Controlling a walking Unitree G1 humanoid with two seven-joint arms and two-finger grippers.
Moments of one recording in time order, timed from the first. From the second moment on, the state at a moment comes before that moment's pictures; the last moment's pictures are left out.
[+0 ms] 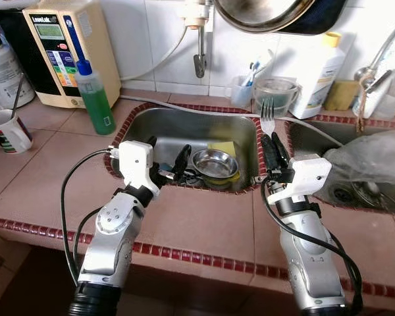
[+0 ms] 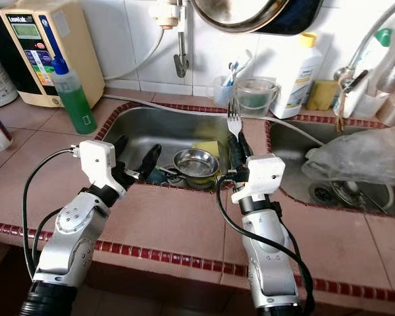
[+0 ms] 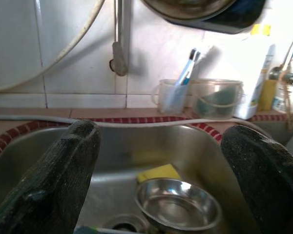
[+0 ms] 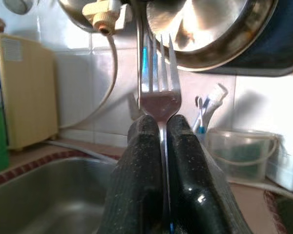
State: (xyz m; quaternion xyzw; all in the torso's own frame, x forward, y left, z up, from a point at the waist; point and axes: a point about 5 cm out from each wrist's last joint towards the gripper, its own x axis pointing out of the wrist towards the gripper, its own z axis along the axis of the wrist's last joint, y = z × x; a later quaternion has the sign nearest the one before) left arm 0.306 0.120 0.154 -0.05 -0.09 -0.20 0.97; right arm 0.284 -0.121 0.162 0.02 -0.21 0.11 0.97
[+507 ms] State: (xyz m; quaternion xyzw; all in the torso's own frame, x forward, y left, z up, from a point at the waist) left arm 0.303 0.117 0.156 -0.07 -0.09 -0.21 0.97; right arm 0.284 -0.118 0.156 0.01 -0.19 0.13 0.97
